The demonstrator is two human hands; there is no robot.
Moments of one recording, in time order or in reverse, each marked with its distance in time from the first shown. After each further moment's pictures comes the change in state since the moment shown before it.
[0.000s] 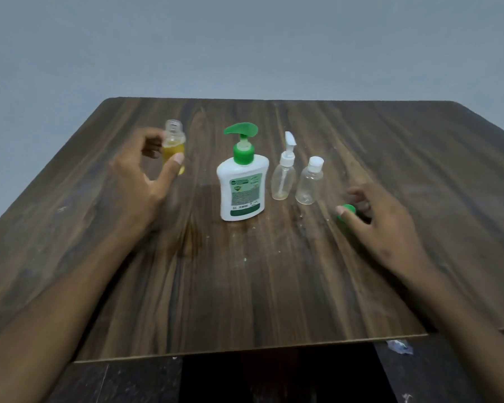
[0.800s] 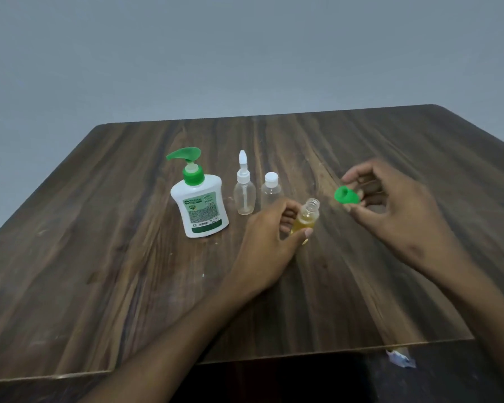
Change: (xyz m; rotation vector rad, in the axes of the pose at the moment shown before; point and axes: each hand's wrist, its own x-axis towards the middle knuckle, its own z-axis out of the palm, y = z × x) left_hand -0.066 0.153 0.167 -0.339 -0.480 -0.245; right_hand 0.009 0.003 -0.102 0.347 -0.007 -0.138
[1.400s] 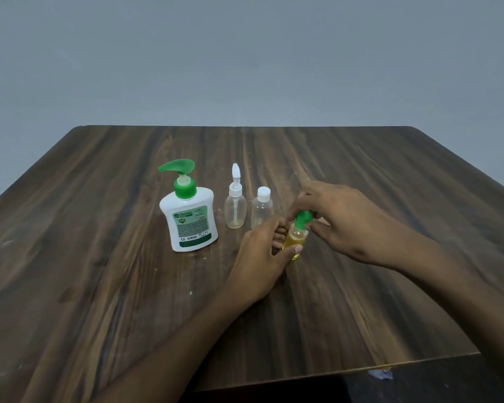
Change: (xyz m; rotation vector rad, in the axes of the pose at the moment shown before) left_hand 0.013 -0.032 0.011 -0.058 -0.020 -0.012; right_hand 0.043 -0.037 0.020 -0.563 -0.455 -0.248
